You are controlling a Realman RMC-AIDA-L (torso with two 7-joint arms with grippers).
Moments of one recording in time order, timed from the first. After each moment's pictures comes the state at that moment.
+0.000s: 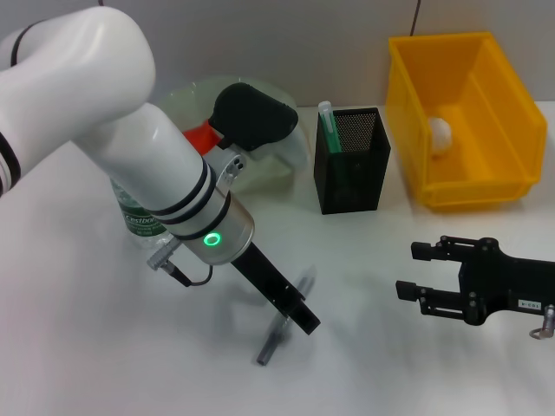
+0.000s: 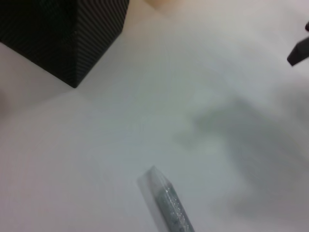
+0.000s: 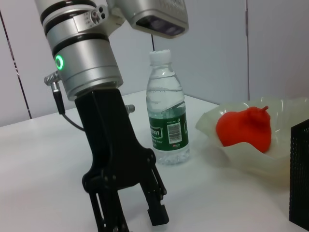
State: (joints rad) left arm -0.94 -2.08 1.61 0.80 2.30 1.28 -2.58; right arm 0.43 2.01 -0.89 -0.54 -1.79 -1.44 1.13
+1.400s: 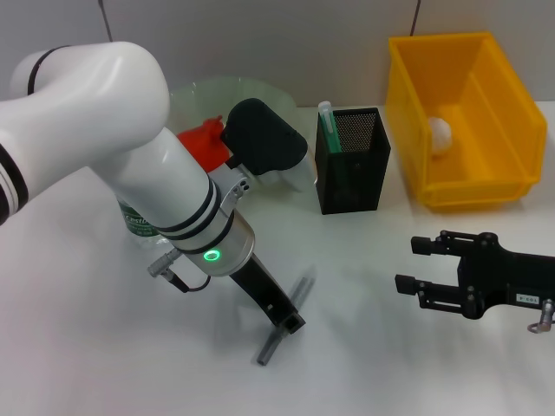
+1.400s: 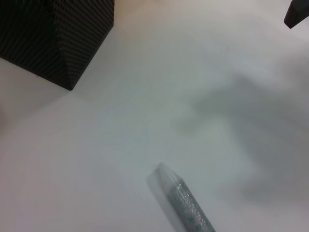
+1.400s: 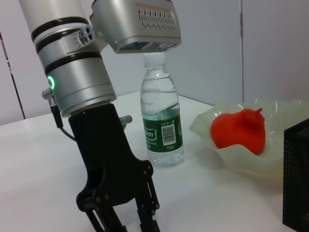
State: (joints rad) left arm -0.92 -2.08 1.72 0.80 2.31 1.20 -2.52; right arm 0.44 2.01 -0.88 -0.54 -1.79 -1.43 1.14
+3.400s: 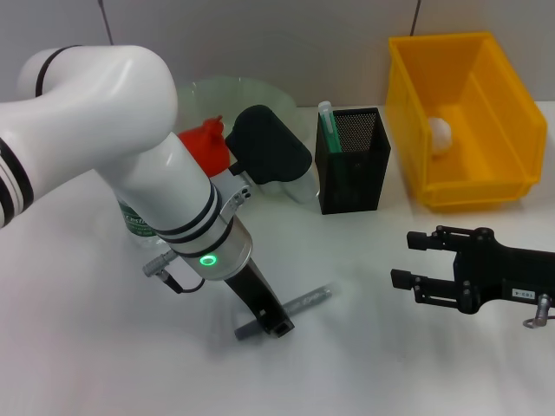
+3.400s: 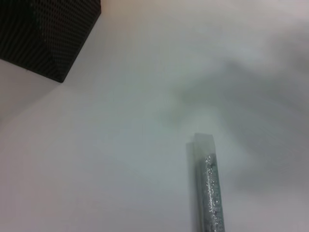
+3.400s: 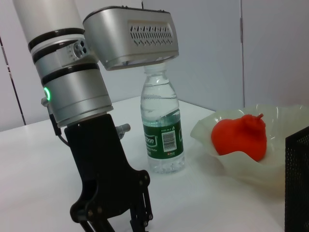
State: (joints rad) left arm -0.93 -2.08 1.75 0.81 2.34 1.22 -2.49; right arm 0.44 2.01 -0.88 -0.54 -1.78 -1.43 1.15
